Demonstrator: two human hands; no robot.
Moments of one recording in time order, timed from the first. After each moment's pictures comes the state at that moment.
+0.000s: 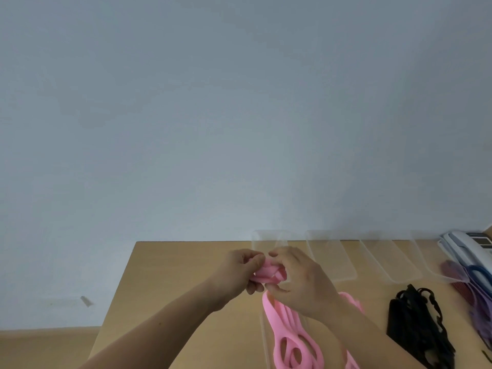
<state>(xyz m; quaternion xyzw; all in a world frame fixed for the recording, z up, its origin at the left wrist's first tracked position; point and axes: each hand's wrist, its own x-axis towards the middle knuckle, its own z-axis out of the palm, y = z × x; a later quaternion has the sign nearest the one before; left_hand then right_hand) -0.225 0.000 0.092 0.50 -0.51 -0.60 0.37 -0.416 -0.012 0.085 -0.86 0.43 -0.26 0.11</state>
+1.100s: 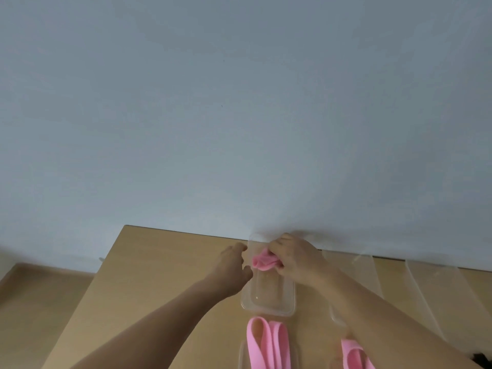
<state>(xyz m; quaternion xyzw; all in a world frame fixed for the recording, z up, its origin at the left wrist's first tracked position) -0.259 -0.122 -0.011 0.75 -0.56 -0.33 0.11 -0.438 -0.212 -0.022 -0.94 0.32 -0.02 0.14</state>
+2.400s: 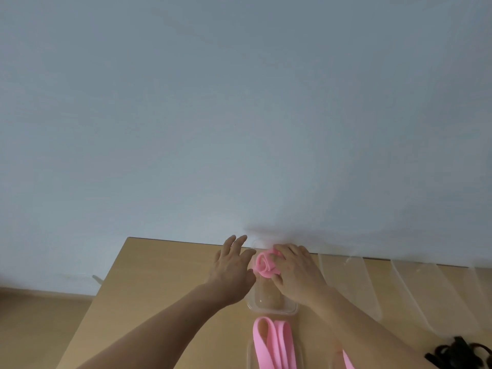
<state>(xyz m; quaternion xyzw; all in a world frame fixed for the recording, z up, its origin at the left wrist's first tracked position) -0.247 -0.106 0.000 0.69 -0.70 -0.18 0.06 -0.436 -0.165 -0.017 -0.91 0.41 0.01 0.04</state>
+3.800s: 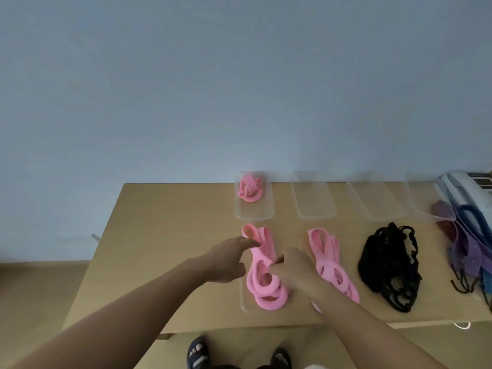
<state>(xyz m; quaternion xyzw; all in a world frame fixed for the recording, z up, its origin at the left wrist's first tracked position) -0.279 0.041 0.014 0.56 -0.74 -0.37 -0.01 -0.482 0.032 -0.011 -0.65 0.63 -0.02 0.42</state>
